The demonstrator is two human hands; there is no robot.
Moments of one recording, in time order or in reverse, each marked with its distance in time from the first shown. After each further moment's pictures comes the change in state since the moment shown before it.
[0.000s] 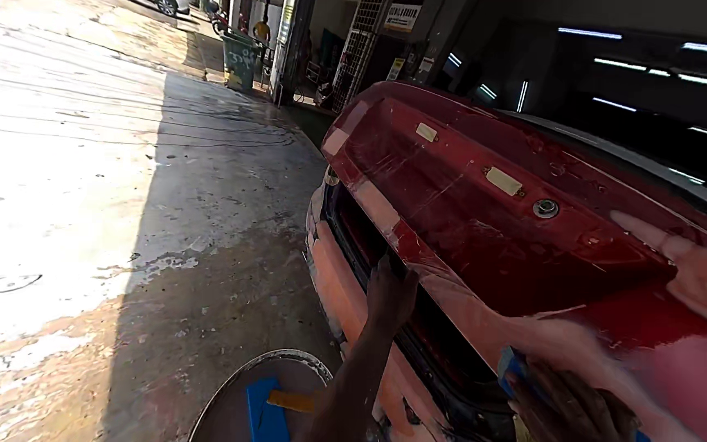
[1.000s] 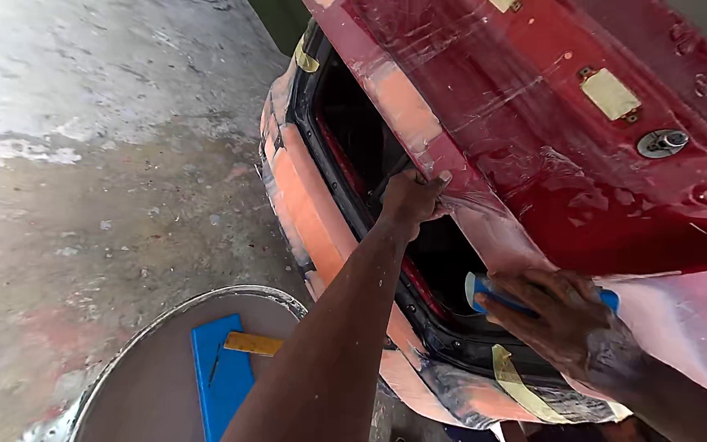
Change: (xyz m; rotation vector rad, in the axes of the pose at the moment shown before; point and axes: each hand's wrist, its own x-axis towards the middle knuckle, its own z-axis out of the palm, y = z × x) left_hand 0.084 -0.043 0.002 -0.742 -0.333 -0.159; right_hand 0.103 -0.027 0.035 0.040 -0.167 -0.539
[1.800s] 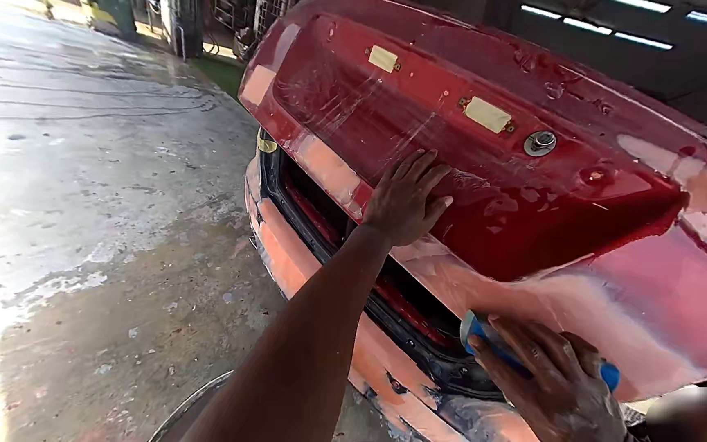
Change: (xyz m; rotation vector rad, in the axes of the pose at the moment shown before) left_hand 0.063 0.056 0.085 1.472 -0.187 1.179; right_hand -0.048 -0.030 -0.008 -0.116 0.151 0.499
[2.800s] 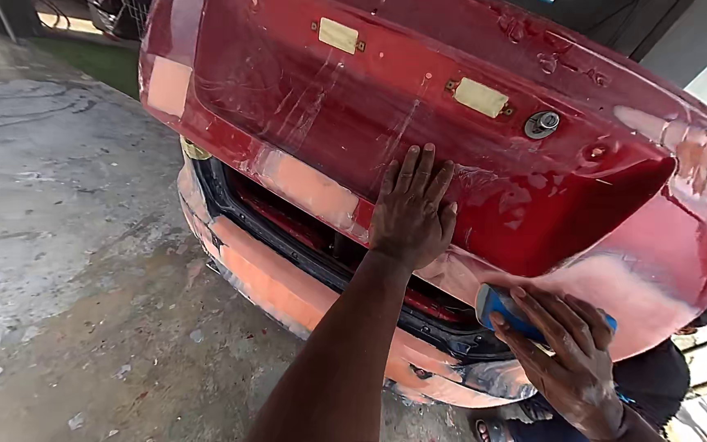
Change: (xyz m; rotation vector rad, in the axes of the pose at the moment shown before) left_hand -0.029 -0.003 0.024 0.048 0.023 0.074; right_hand -0.006 -0.049 0.042 -0.049 0.165 0.233
